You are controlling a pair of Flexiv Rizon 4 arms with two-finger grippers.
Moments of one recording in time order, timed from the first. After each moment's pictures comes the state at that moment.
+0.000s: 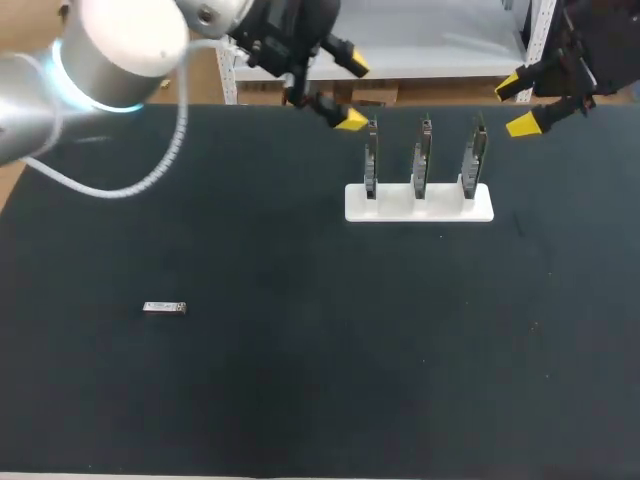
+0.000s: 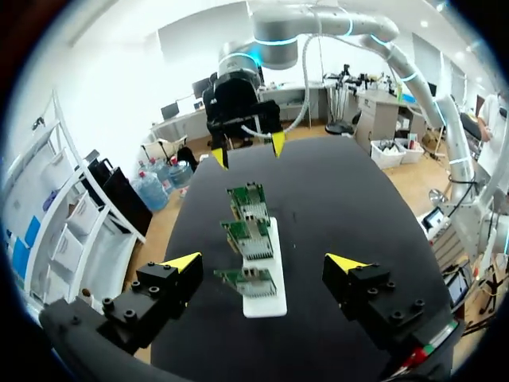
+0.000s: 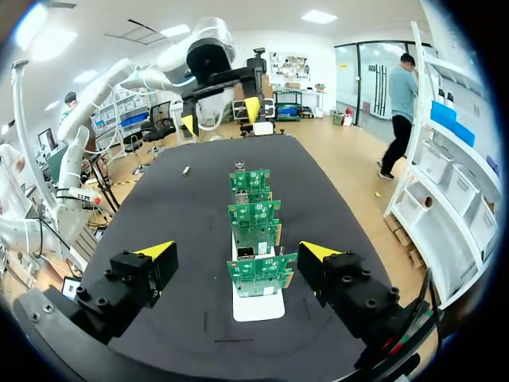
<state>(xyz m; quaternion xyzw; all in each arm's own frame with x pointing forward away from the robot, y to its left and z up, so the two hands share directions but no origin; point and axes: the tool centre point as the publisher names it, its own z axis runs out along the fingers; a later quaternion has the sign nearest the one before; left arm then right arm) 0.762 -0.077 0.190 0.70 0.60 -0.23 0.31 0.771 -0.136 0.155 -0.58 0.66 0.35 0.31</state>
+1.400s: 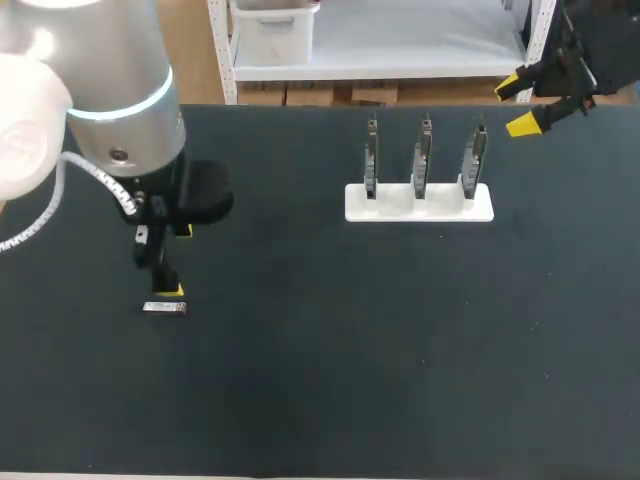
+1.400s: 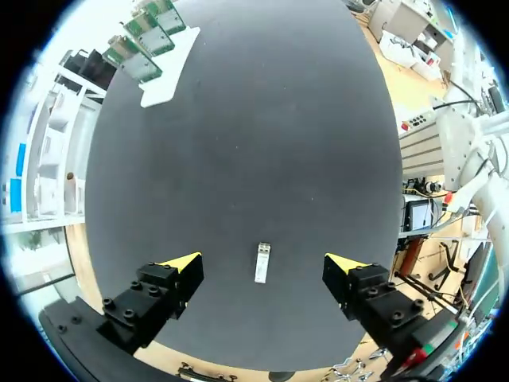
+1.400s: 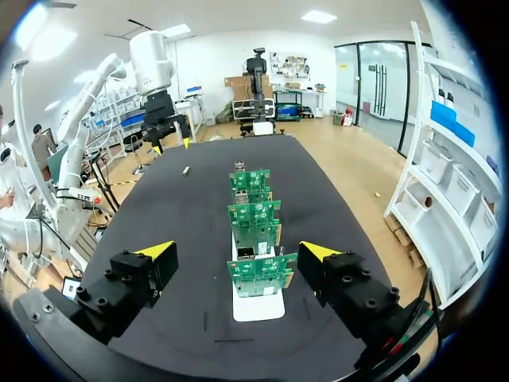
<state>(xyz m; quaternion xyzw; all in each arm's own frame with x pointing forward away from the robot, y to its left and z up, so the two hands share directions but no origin) 0.583 0.151 0.083 0.70 0.71 0.02 0.01 0.771 -0.136 0.155 -0.58 0.66 0.35 0.31</state>
